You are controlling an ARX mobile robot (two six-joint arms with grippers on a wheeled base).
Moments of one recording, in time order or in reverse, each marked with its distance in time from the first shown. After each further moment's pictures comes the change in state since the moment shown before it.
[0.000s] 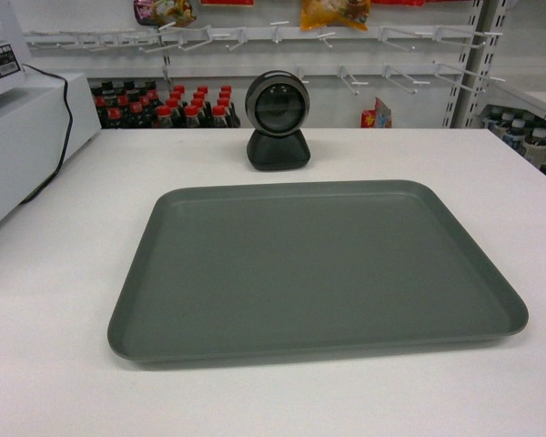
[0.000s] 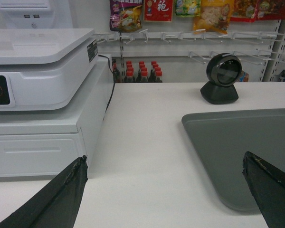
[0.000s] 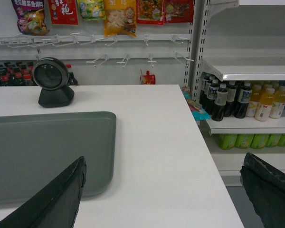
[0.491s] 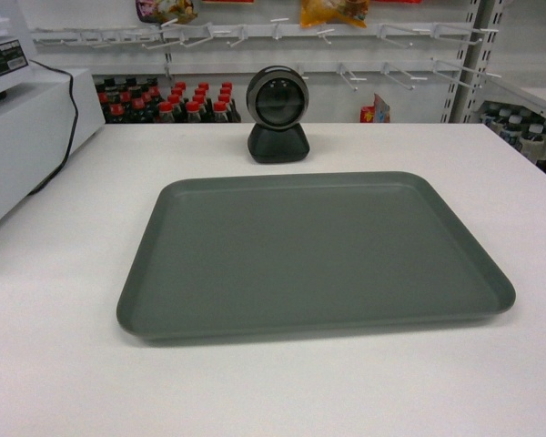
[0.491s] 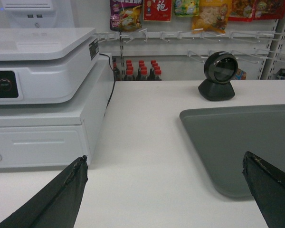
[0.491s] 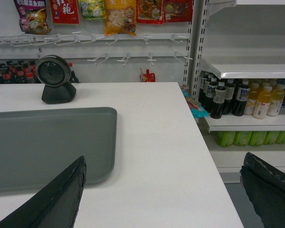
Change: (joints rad) left arm 0.000 0.000 0.000 0.001 0.000 0.000; right arm 0.000 0.000 0.000 0.000 0.000 0.000
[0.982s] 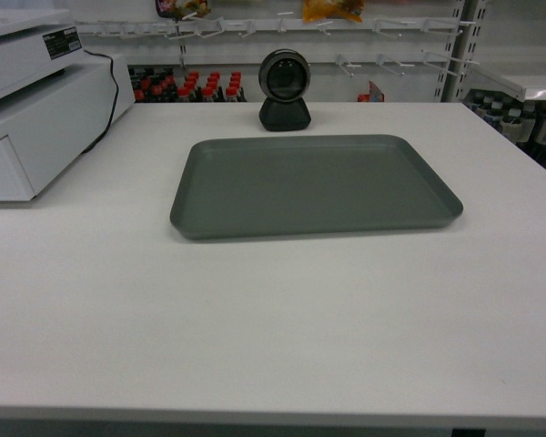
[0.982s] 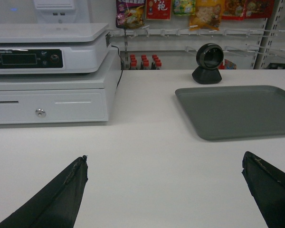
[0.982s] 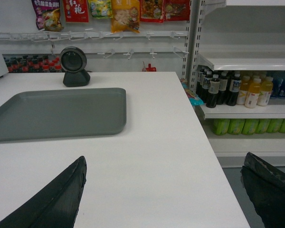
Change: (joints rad) left arm 0.000 0.000 0.000 -0.001 0.000 0.000; right arm 0.004 0.000 0.000 -0.002 0.000 0.000
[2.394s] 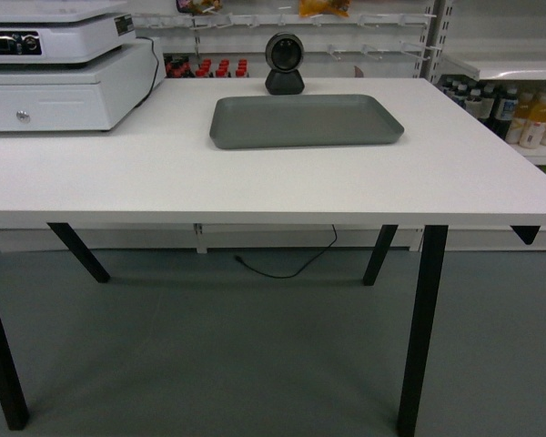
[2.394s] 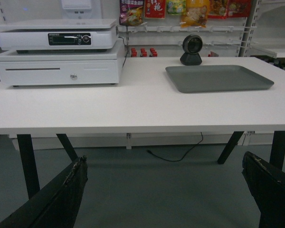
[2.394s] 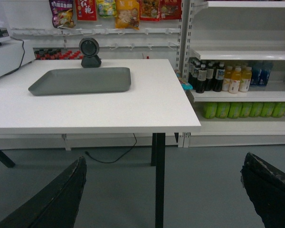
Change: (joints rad) left arm 0.000 0.000 0.000 0.003 0.000 0.000; right arm 0.000 0.000 0.000 0.006 0.000 0.000
